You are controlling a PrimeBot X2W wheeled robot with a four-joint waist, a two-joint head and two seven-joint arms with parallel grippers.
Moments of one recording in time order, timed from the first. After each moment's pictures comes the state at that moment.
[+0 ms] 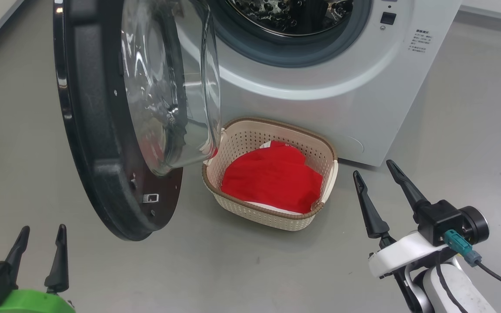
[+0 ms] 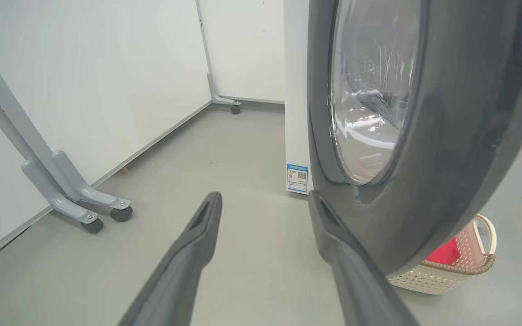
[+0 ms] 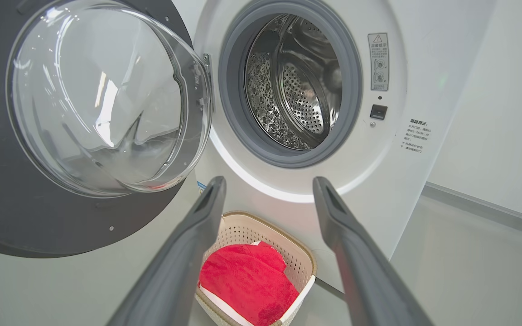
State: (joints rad) left arm 0.02 0.22 0.03 0.25 -0.39 -0.13 -0.22; right arm -0.10 -0.18 0.34 0.10 0.26 -0.04 -0.21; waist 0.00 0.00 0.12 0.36
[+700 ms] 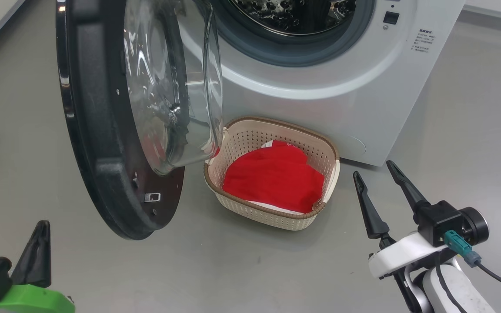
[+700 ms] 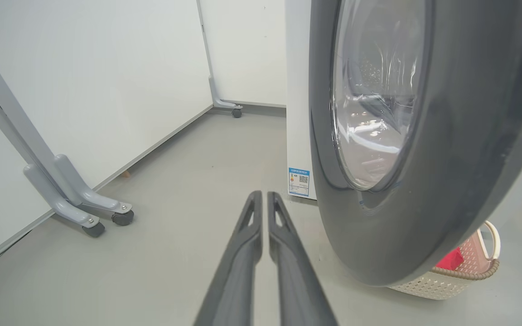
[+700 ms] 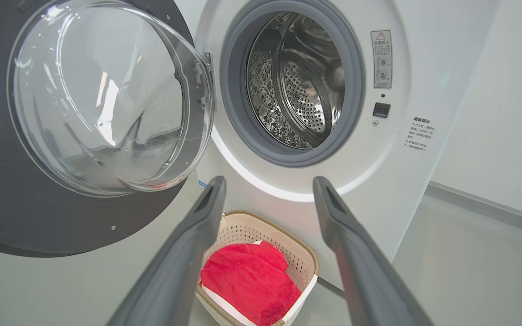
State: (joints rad) left arm -0.01 0.23 0.02 0.27 -0.40 -0.13 -0.24; right arm -0.10 -0.17 0.34 0.10 0.26 -0.04 -0.21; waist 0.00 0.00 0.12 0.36
